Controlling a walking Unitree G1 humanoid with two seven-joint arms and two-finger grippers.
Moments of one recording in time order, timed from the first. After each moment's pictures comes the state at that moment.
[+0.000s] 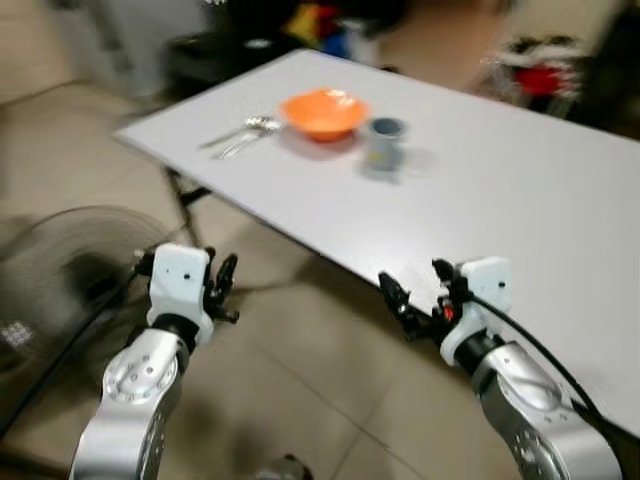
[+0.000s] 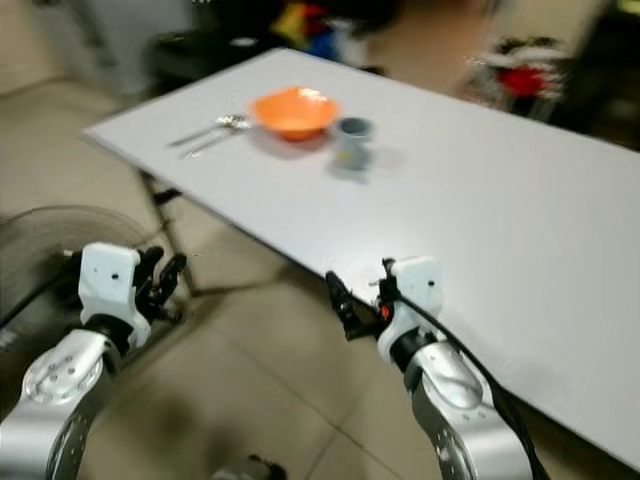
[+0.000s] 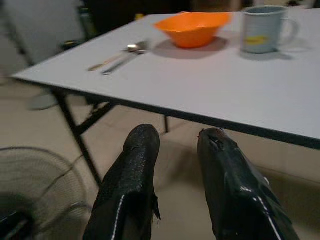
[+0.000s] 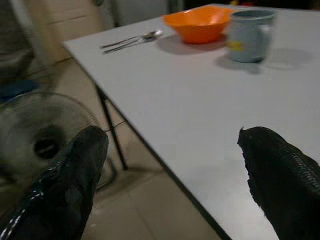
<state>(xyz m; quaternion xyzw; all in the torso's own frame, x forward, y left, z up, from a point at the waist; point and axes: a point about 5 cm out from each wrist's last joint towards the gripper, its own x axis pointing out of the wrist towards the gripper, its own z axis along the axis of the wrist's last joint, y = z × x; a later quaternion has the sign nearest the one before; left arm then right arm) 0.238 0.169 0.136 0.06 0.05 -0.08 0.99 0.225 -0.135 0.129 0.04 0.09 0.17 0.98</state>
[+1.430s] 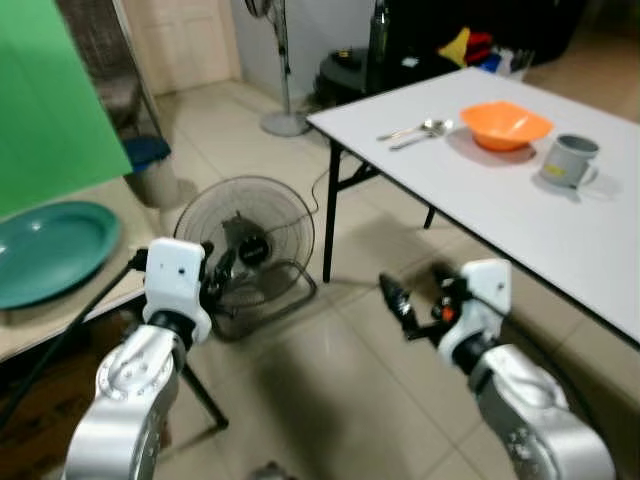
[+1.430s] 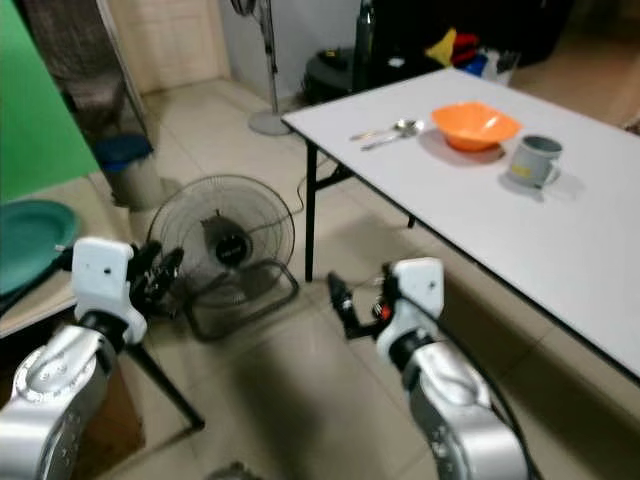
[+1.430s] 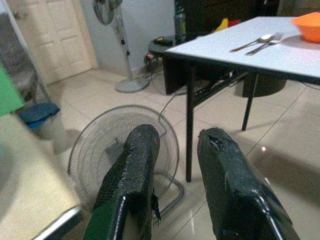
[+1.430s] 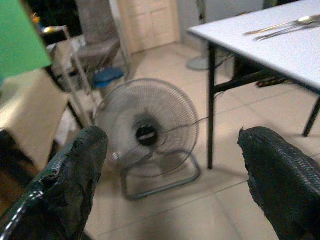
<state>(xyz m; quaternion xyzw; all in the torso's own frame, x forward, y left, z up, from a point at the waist) 0.234 0.173 0.145 0.06 0.06 -0.07 0.99 0.224 -0.127 0.124 0.08 0.11 0.18 0.97</state>
